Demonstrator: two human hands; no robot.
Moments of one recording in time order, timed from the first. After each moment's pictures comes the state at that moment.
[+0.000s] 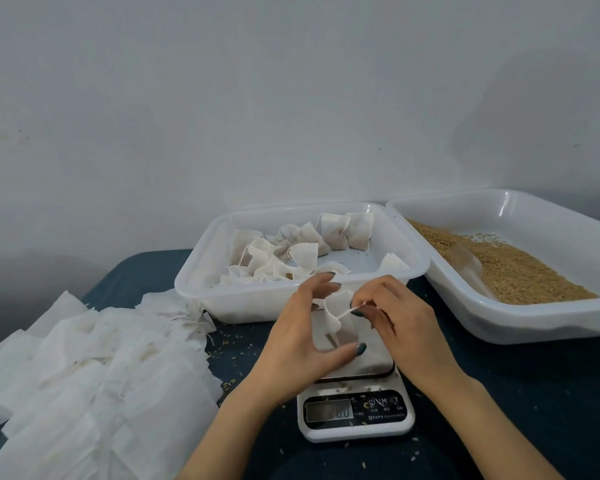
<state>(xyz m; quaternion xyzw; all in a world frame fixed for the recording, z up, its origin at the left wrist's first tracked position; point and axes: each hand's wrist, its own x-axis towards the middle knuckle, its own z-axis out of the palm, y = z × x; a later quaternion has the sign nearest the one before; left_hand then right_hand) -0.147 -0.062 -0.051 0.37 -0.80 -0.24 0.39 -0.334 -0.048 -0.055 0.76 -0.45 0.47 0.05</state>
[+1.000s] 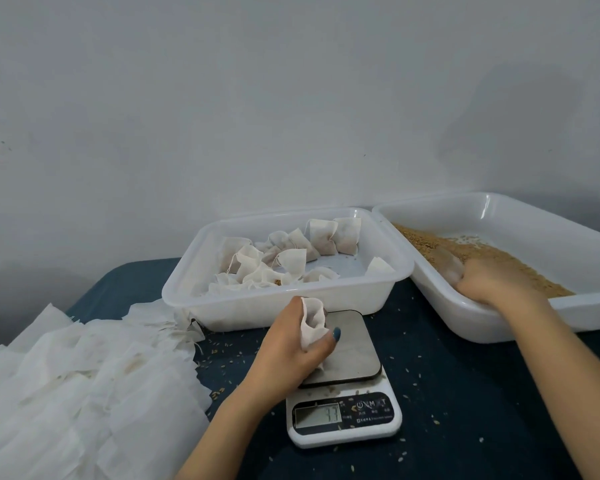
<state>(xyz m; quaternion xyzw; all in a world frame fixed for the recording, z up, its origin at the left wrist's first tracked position) -0.153 -0.073 -0.066 0.38 -0.79 -0.28 0.40 -0.474 -0.099 -0.011 0.52 -0.85 0.01 -0.05</state>
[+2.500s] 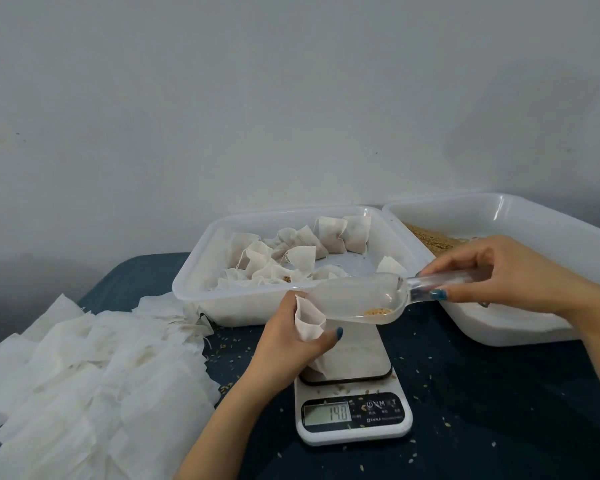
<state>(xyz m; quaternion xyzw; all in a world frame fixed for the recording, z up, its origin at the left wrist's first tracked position) -0.142 -0.070 -0.057 0.44 -0.70 -0.36 0.43 -0.440 -0.035 0.044 0.76 -0.50 0.30 -0.28</state>
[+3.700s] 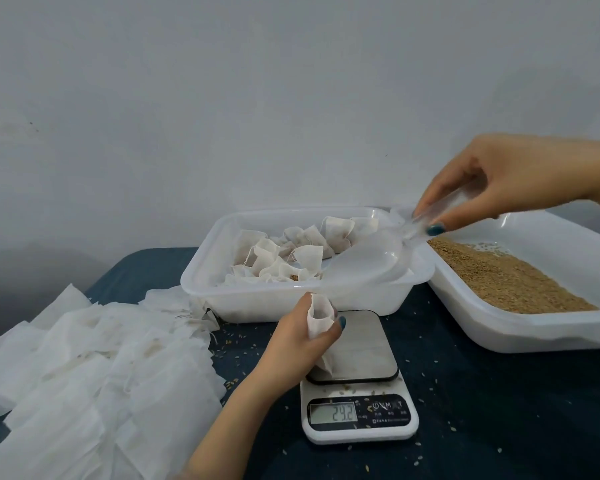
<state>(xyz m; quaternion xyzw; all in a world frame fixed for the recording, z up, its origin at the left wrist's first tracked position) -0.143 -0.075 -0.061 0.42 -0.74 -0.35 0.39 -0.400 -0.045 0.164 0.83 -0.53 0.10 -0.12</state>
